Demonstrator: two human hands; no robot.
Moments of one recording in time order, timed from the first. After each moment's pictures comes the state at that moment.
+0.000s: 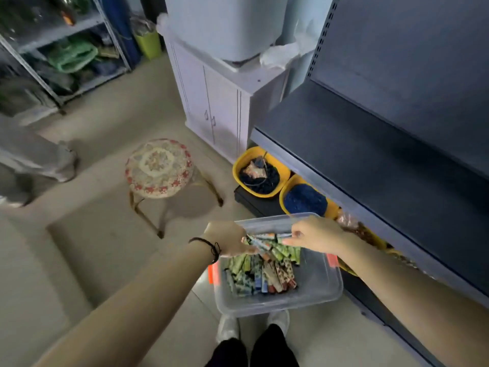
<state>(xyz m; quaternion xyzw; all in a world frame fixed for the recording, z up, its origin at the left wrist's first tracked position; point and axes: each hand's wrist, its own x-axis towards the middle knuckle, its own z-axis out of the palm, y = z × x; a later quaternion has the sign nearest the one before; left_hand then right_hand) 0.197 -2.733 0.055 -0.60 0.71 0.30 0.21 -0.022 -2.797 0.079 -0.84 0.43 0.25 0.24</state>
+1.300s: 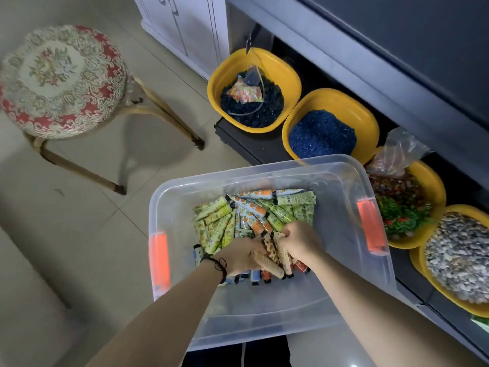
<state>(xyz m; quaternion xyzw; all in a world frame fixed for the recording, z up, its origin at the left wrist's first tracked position) 0.102 -2.725 -0.254 -0.56 0.57 0.59 0.11 -0.056 -2.773 -0.272 -0.61 0.66 0.18 0.41</state>
